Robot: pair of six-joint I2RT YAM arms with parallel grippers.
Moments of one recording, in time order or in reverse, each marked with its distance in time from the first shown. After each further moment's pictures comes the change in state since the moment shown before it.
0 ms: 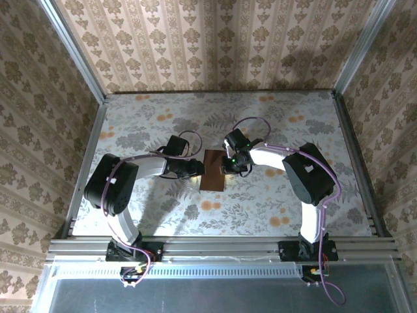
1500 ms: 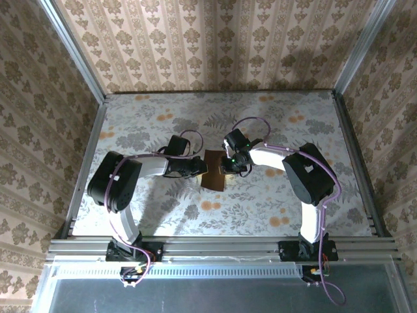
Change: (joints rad) left arm 0.000 0.039 -0.007 0.120 0.084 -0.085; right arm 0.003 -0.002 0.000 0.008 -0.003 0.002
